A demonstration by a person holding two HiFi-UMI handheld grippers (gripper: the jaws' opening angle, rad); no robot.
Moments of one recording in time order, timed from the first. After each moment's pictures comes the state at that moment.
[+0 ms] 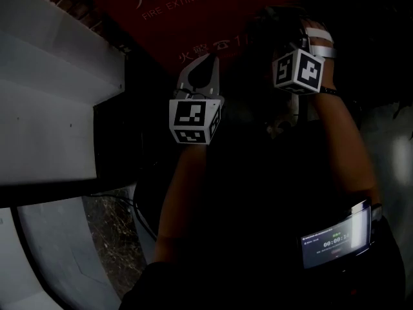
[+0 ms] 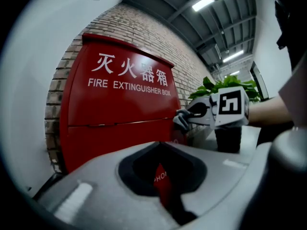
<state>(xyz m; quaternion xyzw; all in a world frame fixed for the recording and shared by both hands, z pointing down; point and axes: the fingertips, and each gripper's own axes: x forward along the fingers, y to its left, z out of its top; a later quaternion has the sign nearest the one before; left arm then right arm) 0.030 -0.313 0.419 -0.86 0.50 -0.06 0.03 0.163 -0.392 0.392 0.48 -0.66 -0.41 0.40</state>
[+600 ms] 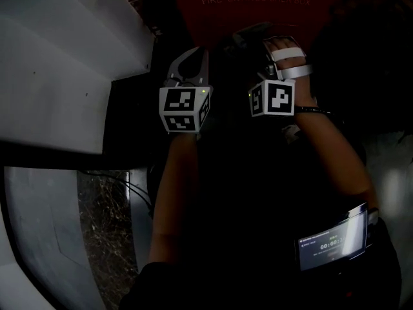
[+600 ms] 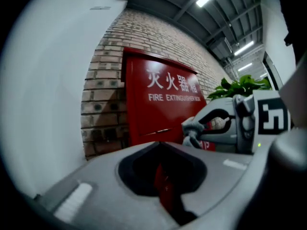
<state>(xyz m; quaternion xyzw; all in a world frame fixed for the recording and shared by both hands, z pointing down) -0.090 -0.307 0.391 -0.81 0.58 -0.07 0.04 -0.021 -0.329 0.399 0.34 -0.69 -0.52 0.36</state>
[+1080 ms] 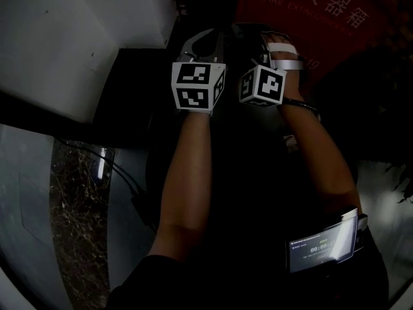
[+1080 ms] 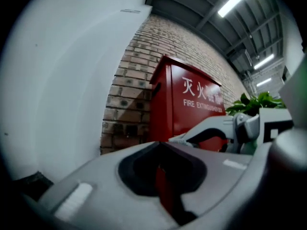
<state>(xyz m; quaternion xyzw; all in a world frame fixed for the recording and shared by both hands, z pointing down) -0.162 -0.313 0.385 -0.78 0.63 0.03 -0.01 -0.130 -0.337 0.412 0.30 -0.71 -0.52 0.37</state>
